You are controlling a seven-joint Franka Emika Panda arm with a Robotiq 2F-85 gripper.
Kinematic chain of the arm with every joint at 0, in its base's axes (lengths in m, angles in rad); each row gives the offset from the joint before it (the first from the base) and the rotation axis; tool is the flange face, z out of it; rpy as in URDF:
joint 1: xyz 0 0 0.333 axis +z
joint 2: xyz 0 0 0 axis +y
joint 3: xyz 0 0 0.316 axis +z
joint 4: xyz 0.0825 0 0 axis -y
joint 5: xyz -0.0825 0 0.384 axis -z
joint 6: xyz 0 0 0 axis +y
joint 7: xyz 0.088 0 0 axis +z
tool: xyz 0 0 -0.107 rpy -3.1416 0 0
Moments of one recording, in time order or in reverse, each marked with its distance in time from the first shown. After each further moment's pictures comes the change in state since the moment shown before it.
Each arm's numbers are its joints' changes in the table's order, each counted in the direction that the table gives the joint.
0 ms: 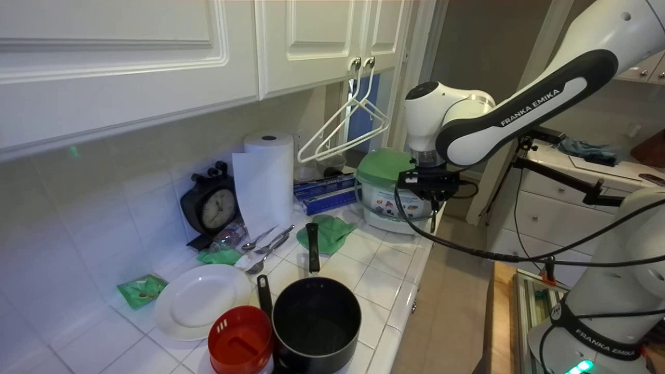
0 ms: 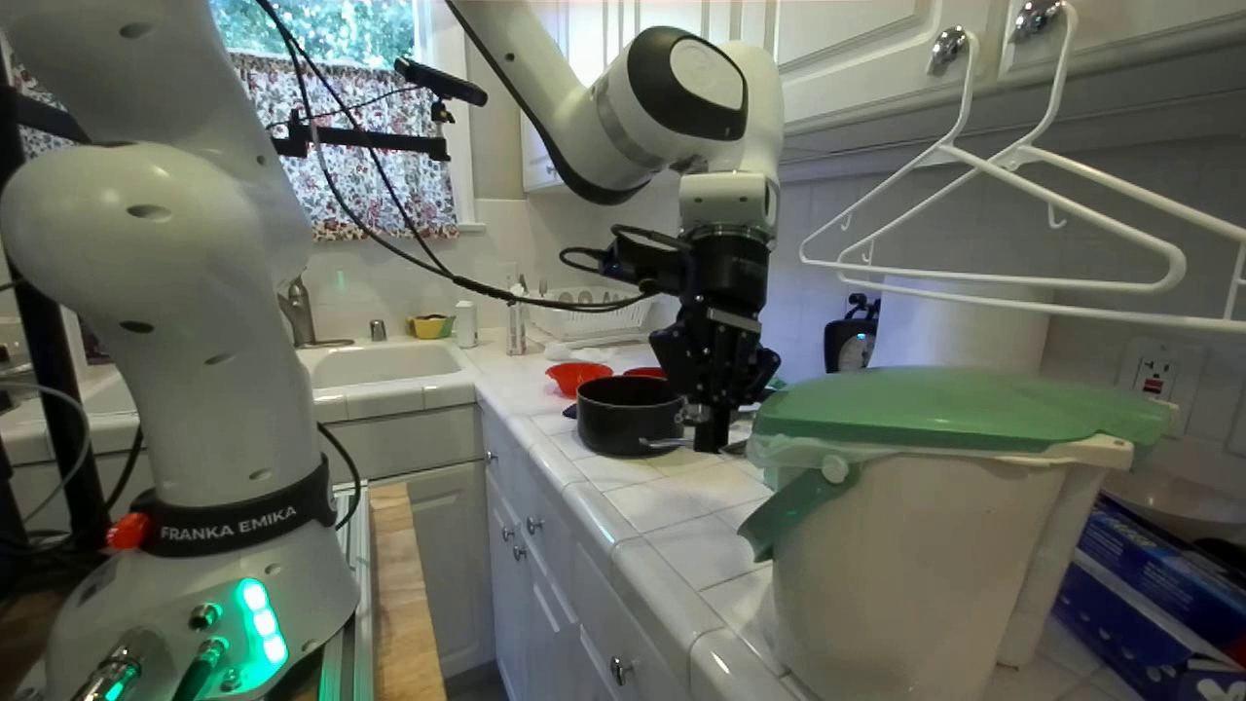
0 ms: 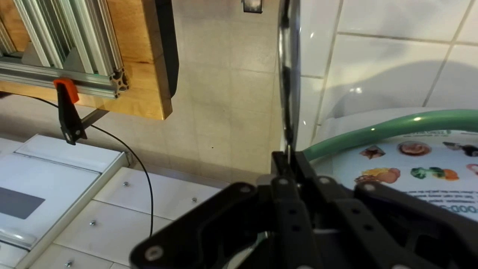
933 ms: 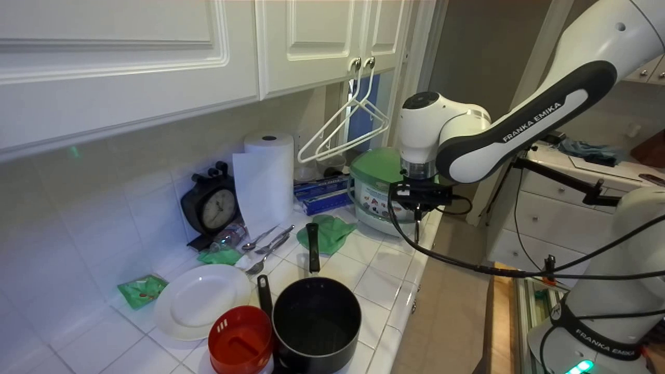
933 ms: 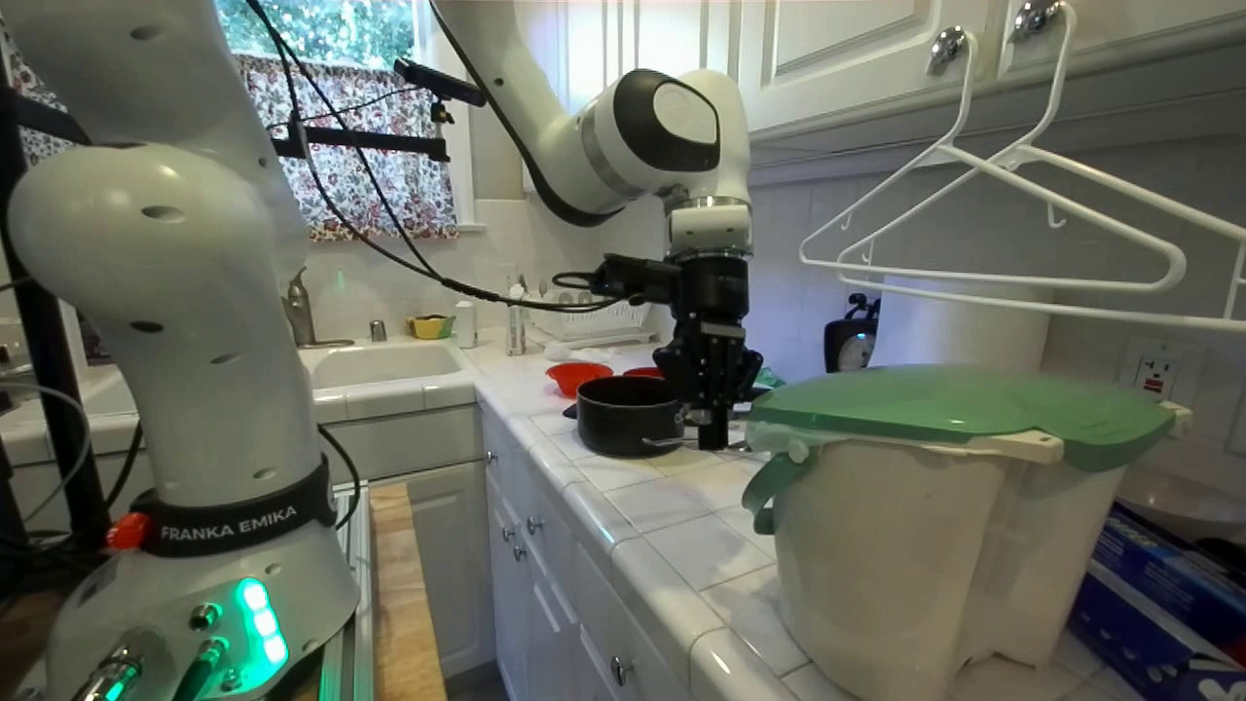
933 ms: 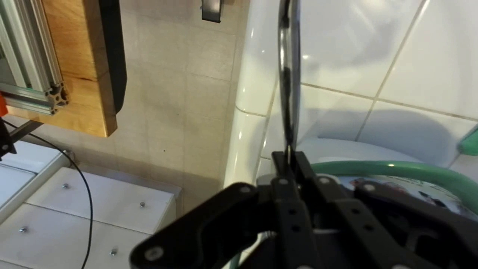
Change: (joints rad) arm 0.043 0.024 0.037 -0.048 -0.004 -0.178 0.007
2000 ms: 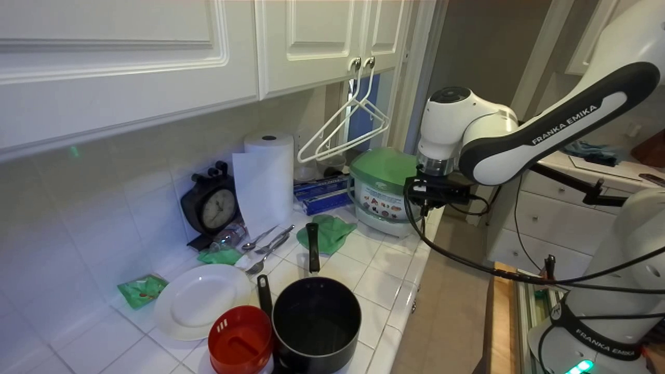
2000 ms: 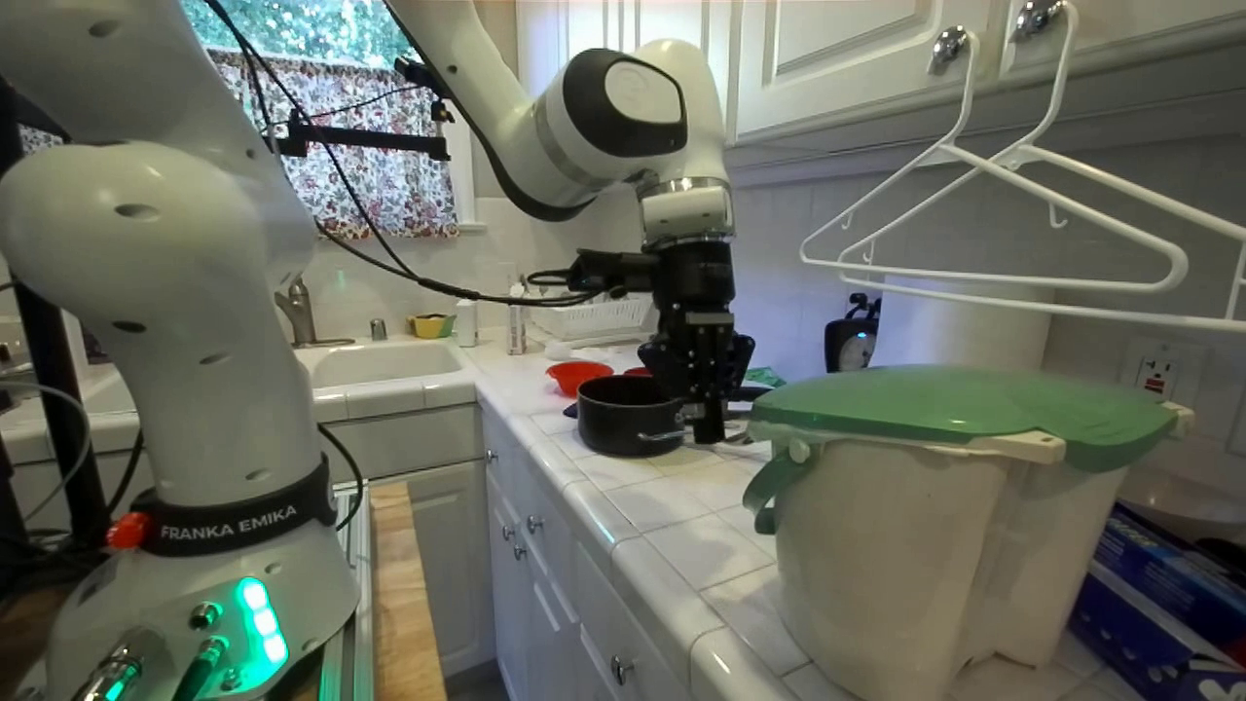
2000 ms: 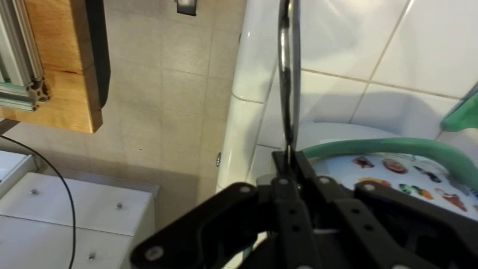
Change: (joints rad) arm -0.076 -0.135 0.027 -0.117 0.014 -0.113 0.038
